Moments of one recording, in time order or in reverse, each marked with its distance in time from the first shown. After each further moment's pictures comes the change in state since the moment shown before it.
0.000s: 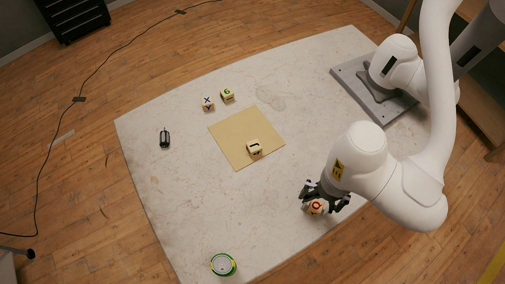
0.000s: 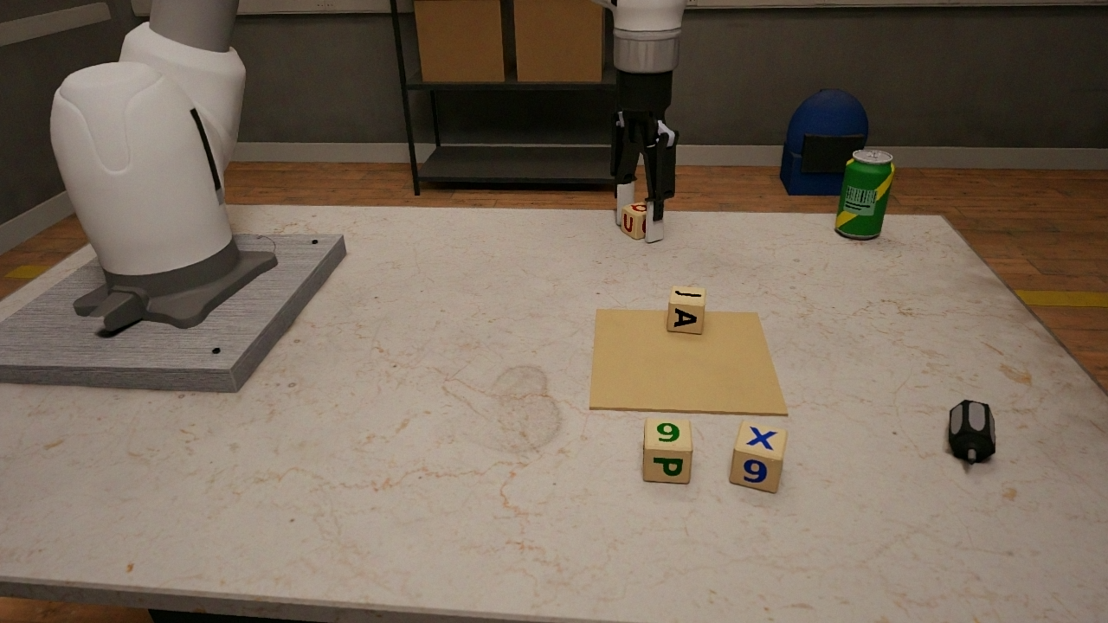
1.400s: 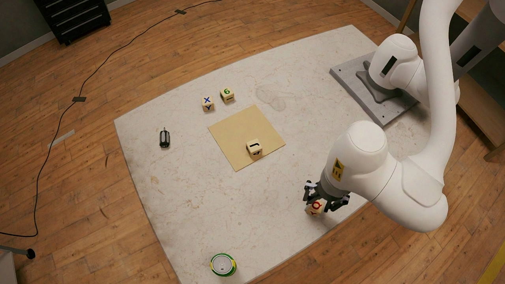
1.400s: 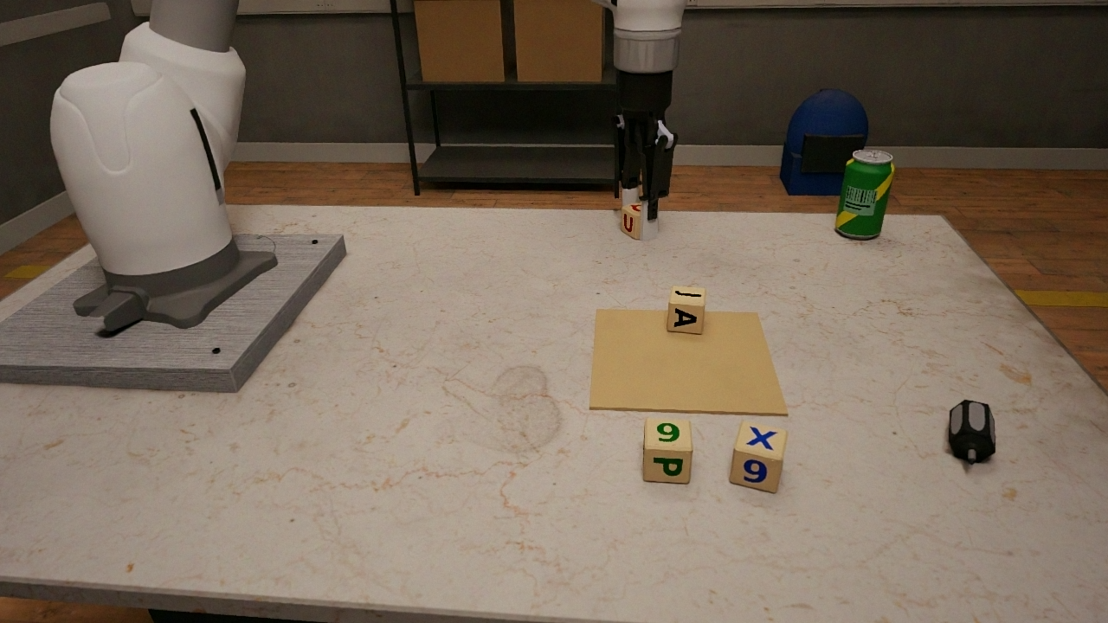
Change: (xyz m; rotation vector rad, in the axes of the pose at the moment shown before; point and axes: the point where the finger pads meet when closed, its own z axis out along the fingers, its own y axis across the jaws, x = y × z) arm 0.000 0.000 0.000 0.000 0.000 0.000
